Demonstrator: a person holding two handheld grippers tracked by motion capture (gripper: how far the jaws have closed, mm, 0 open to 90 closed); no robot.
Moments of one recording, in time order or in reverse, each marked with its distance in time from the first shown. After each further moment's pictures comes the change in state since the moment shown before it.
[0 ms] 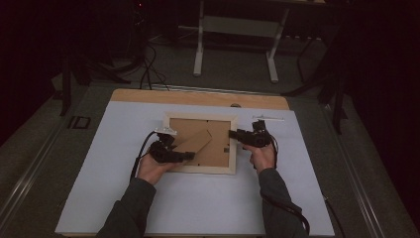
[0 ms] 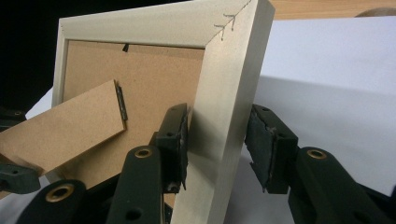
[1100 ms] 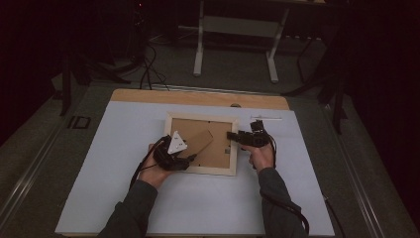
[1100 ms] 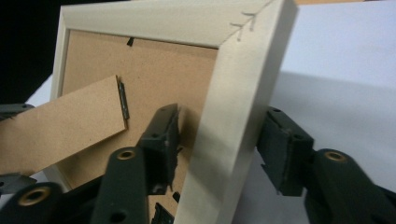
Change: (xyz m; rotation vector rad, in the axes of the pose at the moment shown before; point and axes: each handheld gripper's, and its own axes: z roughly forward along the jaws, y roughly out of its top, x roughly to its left) left arm -0.036 -0.007 0.003 -0.049 0.338 0.431; right arm -0.004 -0.001 0.007 0.040 0.003 0.009
